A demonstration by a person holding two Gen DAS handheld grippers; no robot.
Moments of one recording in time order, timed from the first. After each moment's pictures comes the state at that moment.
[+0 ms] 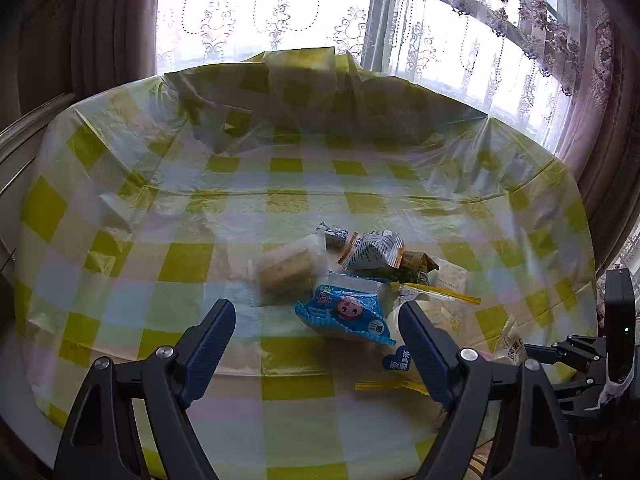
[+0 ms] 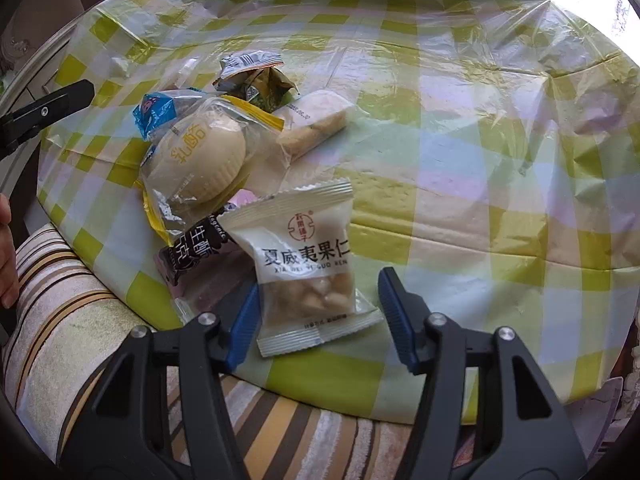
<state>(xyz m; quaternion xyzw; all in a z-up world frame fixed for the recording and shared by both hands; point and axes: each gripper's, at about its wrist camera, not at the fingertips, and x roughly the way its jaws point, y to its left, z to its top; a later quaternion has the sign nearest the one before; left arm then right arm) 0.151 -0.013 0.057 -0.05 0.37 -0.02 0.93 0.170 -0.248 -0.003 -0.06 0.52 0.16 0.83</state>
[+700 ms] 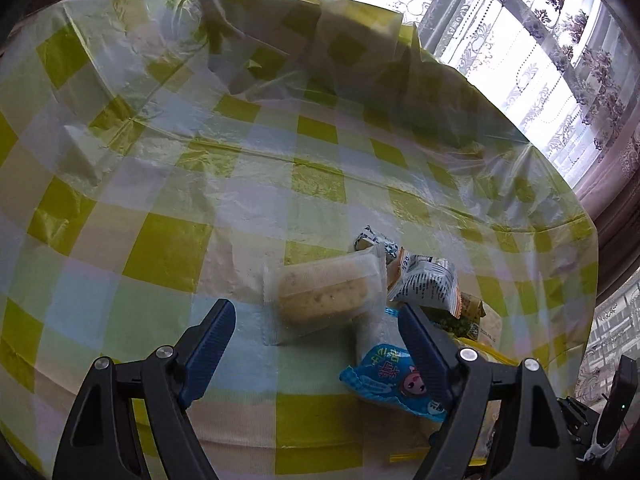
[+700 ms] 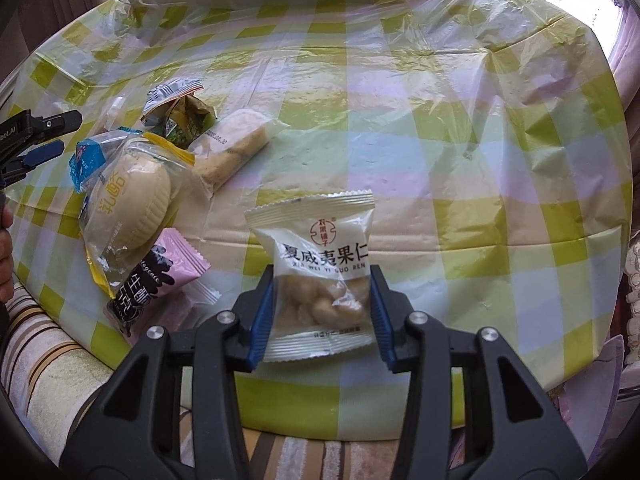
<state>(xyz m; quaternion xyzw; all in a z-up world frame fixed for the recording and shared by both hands) 0.233 0.042 0.010 -0.18 0.43 -0.03 0.88 0.182 -0.262 -0.002 -0.03 0.51 0.07 0.86</state>
